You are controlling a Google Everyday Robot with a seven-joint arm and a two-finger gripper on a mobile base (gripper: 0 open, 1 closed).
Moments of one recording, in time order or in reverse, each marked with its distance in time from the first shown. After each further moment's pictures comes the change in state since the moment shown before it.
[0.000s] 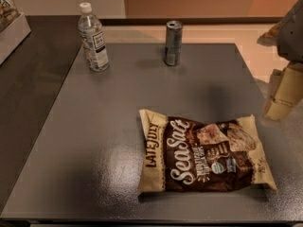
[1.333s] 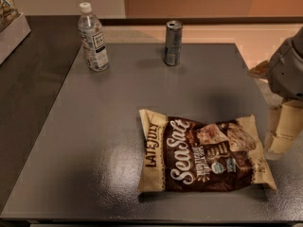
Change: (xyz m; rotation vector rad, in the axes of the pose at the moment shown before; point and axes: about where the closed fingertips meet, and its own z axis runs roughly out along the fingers) arm 0.017 0.041 0.045 -0.140 0.009 -0.102
